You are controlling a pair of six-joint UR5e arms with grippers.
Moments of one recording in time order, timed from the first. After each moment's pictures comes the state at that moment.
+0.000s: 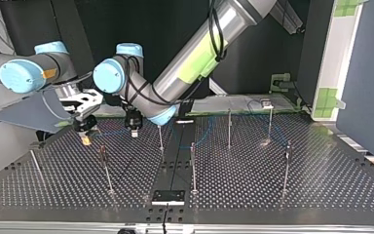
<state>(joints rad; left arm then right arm) -0.76 -2.34 -0.93 -3.12 -2.22 -1.83 1.82 -1.27 1.56 -0.20 1.27 1.88</state>
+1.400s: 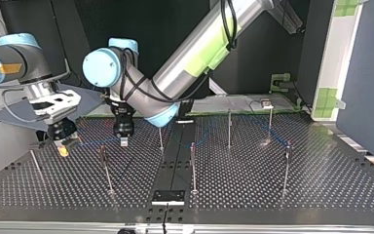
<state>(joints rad) -0.77 -2.24 -0.93 -3.06 -2.20 -1.82 1.78 -1.37 1.48 -0.10 1.18 1.89</state>
